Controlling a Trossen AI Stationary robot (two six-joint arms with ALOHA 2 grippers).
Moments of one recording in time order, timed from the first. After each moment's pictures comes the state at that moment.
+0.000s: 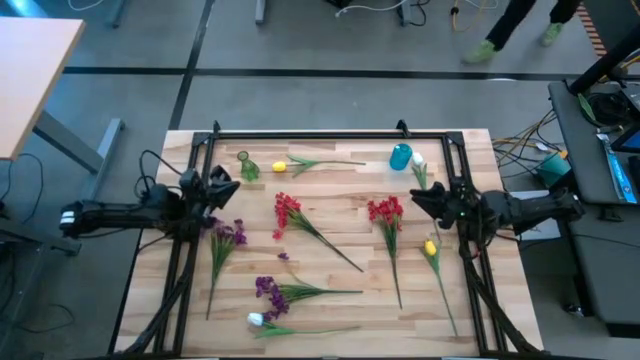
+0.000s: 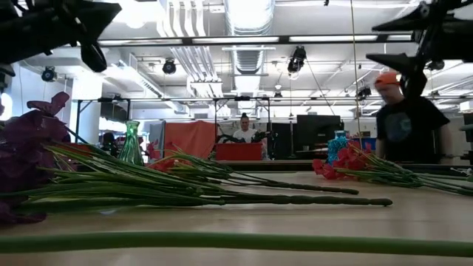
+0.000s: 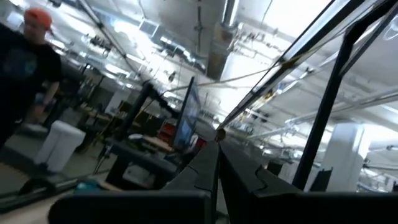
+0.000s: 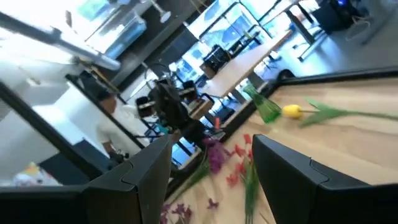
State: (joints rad) left arm 0.07 0.30 0.02 0.76 -0.11 -0.43; right arm 0.16 0.11 0.10 0.14 0.39 0.68
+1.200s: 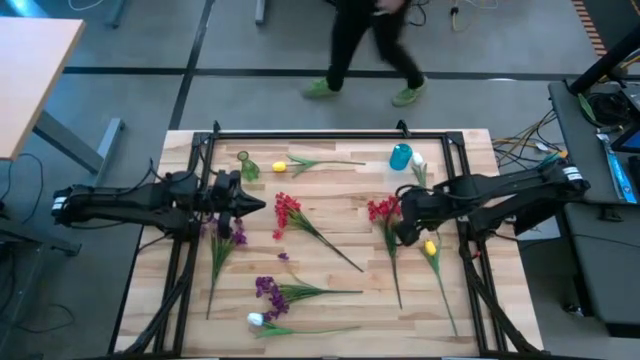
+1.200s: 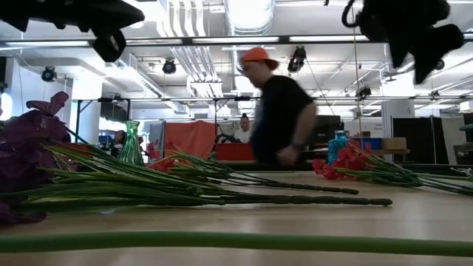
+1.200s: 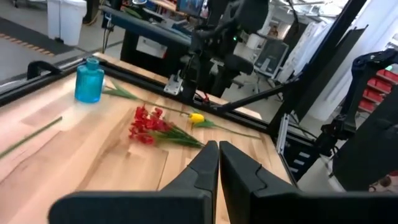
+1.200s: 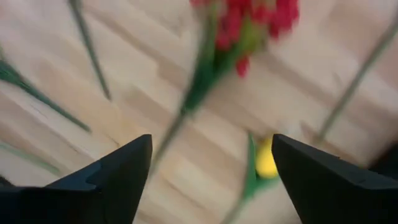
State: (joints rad) left arm 0.02 0.57 0.48 -0.03 0.04 -0.38; right arm 0.17 1.24 1.09 -1.24 -0.02 1.15
